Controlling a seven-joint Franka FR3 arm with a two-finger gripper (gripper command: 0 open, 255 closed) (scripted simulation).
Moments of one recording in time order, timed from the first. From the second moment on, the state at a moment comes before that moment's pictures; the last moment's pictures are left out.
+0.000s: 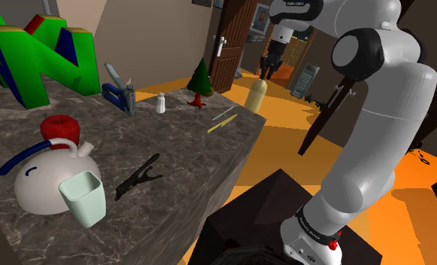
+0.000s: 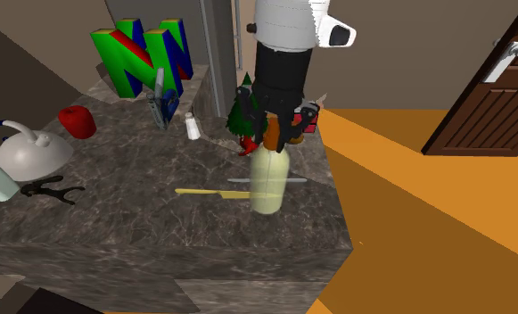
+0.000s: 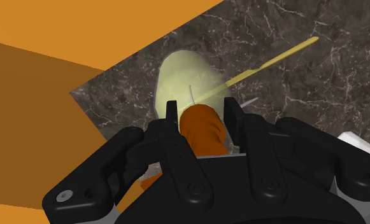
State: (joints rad) arm -0.17 0.30 -0.34 -1.41 0.12 1.59 -0.35
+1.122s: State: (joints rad) arm -0.09 0.19 -0.31 -1.36 0.10 1.45 -0.21
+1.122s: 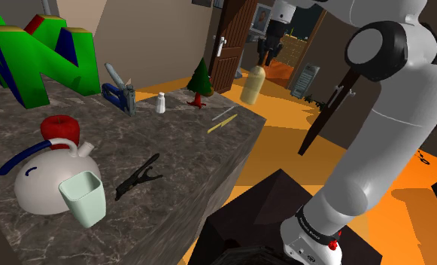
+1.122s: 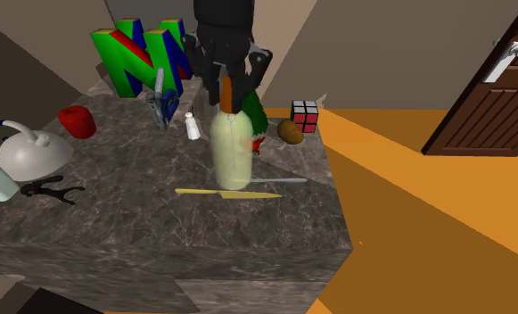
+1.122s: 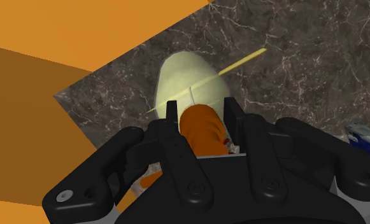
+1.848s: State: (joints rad) arm 0.06 0.01 -0.19 -1.50 0.06 1.42 0.04
